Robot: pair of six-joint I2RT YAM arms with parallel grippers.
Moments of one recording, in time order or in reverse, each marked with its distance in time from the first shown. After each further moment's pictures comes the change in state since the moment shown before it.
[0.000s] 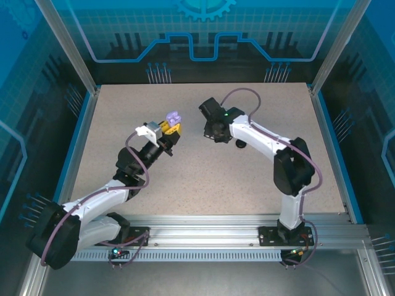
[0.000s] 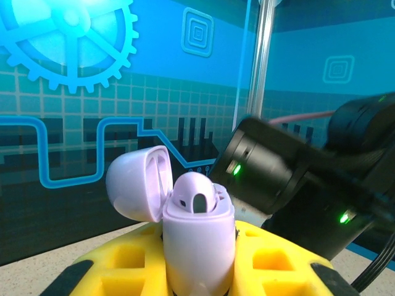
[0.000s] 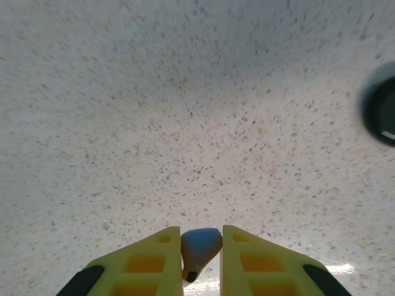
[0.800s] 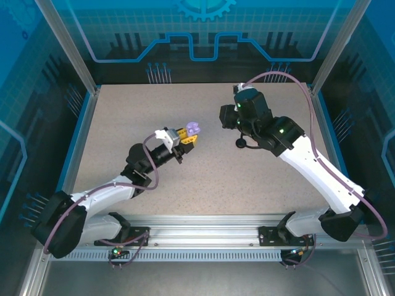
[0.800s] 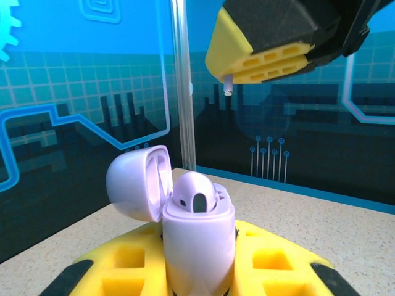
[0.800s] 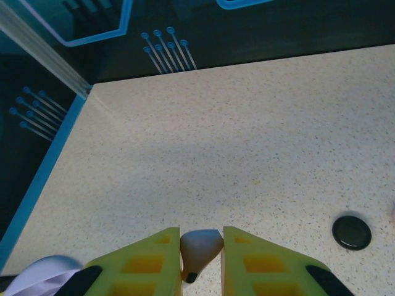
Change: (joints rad) left arm -0.084 0.103 0.052 -0.034 0.191 0.137; right arm 0.077 -0.535 -0.053 0.076 0.055 -0.382
